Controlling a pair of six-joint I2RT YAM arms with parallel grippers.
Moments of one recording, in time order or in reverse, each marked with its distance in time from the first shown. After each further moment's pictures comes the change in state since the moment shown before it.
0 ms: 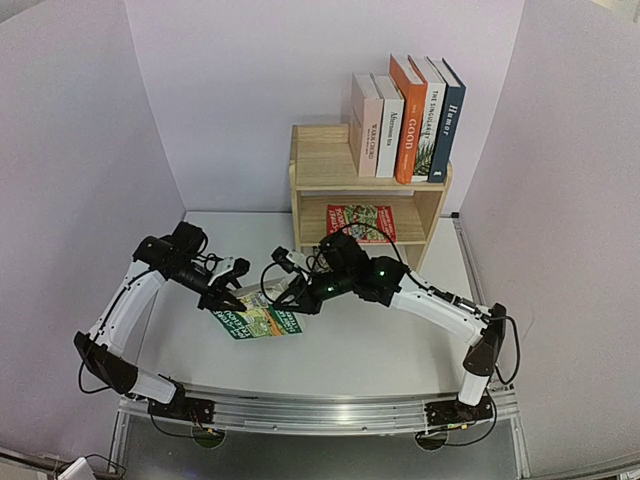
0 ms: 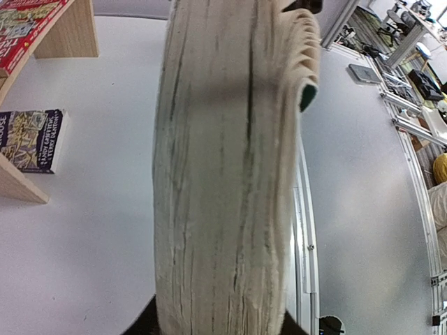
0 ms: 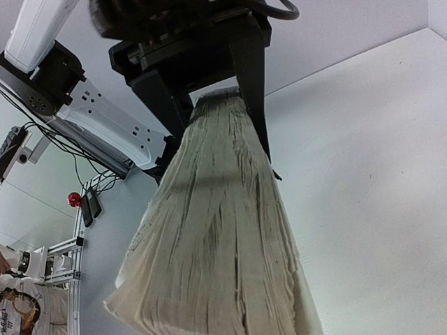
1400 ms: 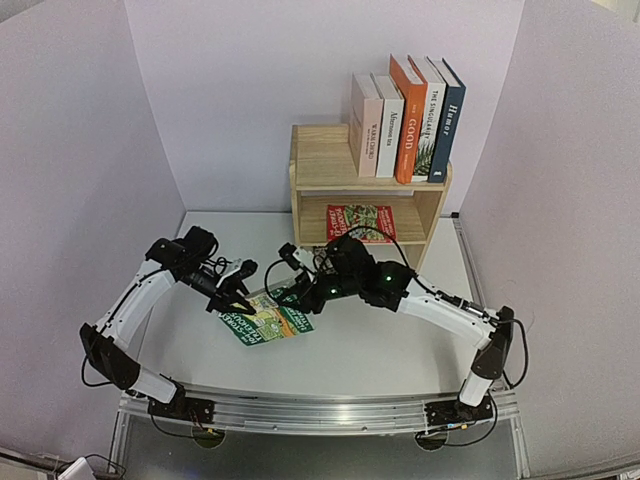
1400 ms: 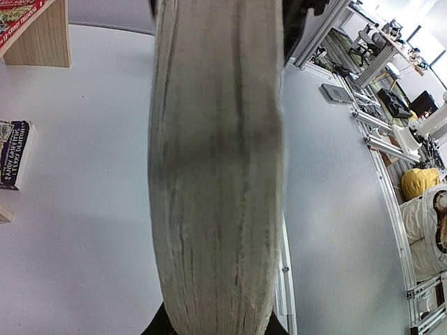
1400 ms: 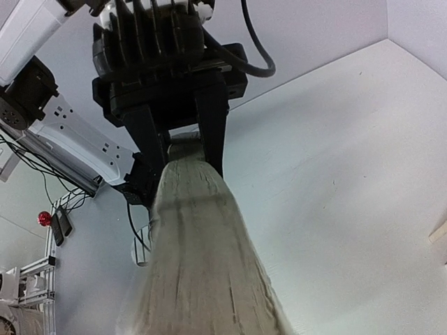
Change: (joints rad) left arm -0.038 0.040 -0.061 0.054 0.131 -0.059; right arm 0.001 -0.066 -0.080 0.057 0.165 0.000
